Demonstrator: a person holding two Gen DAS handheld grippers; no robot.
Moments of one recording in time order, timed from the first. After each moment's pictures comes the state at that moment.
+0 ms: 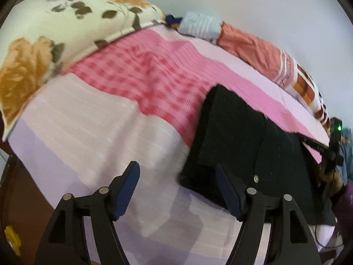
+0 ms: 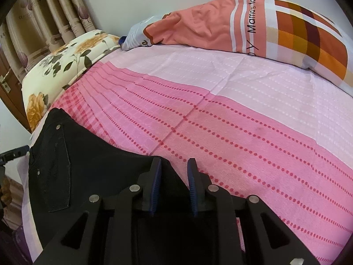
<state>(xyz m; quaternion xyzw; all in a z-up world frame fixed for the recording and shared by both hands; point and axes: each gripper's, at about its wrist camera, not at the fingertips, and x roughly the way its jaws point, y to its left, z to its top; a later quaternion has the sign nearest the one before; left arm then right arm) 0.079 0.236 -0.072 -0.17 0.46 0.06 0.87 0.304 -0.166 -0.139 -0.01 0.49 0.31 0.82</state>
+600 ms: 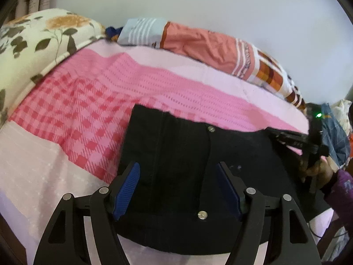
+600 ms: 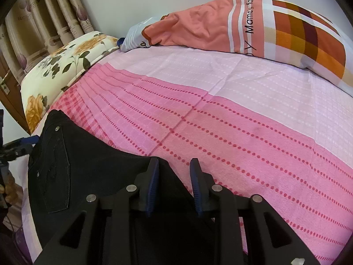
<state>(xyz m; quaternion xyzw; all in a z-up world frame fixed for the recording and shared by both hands) 0.143 0.168 -0.077 -0.12 0.44 -0.06 0.89 0.307 -0.167 -0.140 -0.01 0.48 0.30 0.82</state>
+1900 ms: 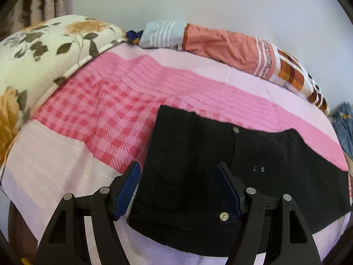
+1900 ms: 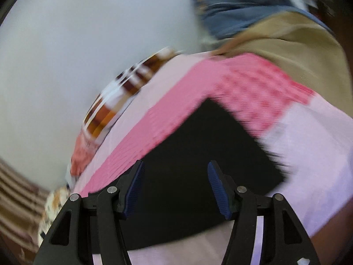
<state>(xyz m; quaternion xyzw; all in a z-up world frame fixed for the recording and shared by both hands) 0.131 0.169 -0.070 -0.09 0.43 0.01 0.90 -0.010 -0.555 -0.069 0.41 0.34 -0.11 0.84</state>
